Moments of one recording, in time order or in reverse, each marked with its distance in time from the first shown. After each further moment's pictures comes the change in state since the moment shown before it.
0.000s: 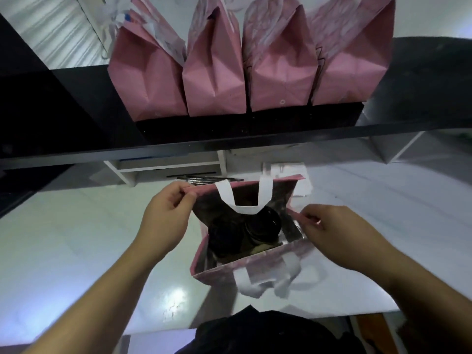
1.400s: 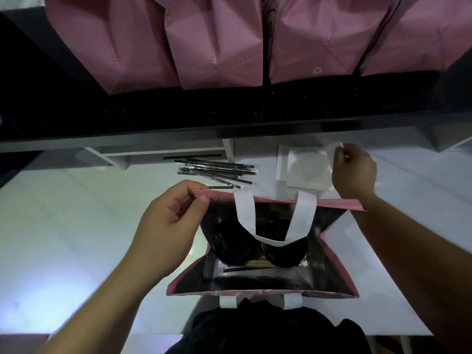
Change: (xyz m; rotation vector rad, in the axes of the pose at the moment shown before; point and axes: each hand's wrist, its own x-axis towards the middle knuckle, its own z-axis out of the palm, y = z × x) left_hand 0.031 0.017 0.017 -0.069 -0.144 -0.070; right_hand 0.223 0.103 0.074 0.252 0.534 0.246
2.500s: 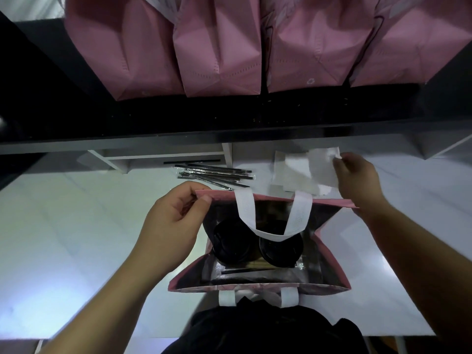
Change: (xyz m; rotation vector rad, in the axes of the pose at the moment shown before) left_hand -0.004 -0.002 0.001 -0.001 -0.001 0.072; right_hand -0.014 -0.003 -0.036 0.202 -0.169 0.041
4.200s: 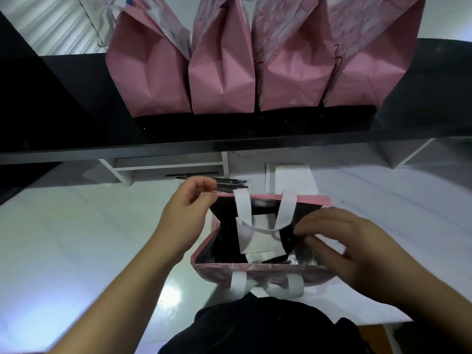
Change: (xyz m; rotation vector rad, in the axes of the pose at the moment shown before) left_hand -0.008 -0.010 -0.001 -0.139 0.048 -0.110; right_hand -0.202 -0.116 -0.089 -0.308 -0.402 -0.636
